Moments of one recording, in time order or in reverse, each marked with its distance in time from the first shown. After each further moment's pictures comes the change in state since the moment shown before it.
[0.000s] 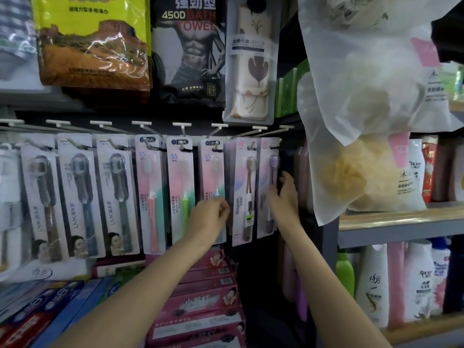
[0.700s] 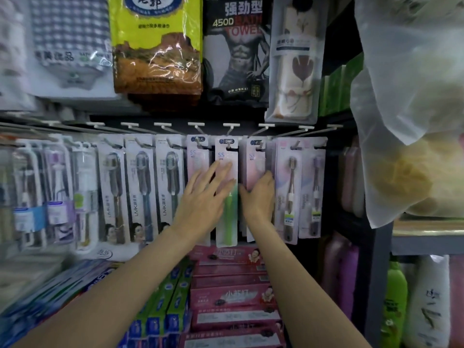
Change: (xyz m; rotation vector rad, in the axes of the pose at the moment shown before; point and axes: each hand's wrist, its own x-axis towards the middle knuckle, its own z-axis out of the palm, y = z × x) left_hand -0.017 -0.053 -0.076 0.850 0.326 0.477; right_hand -0.048 -0.060 0.109 -0.186 -0.046 -0.057
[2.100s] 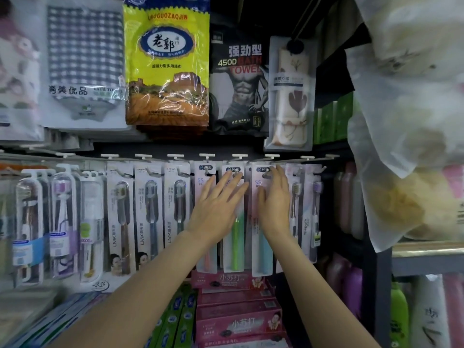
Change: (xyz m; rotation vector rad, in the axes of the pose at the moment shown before) left_hand 0.036 -0.015 -0.015 -0.029 -0.077 0.019; right_hand 0.008 -0.030 -0.031 0.037 0.154 -0.308
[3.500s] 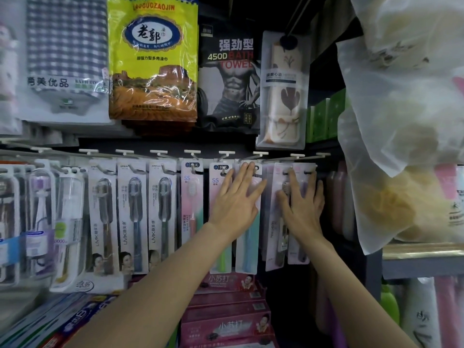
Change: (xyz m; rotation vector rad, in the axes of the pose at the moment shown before) left_hand 0.041 0.043 0.036 0.069 0.170 0.032; right_hand 0.015 0.069 -0.052 -0.364 -0.160 0.044
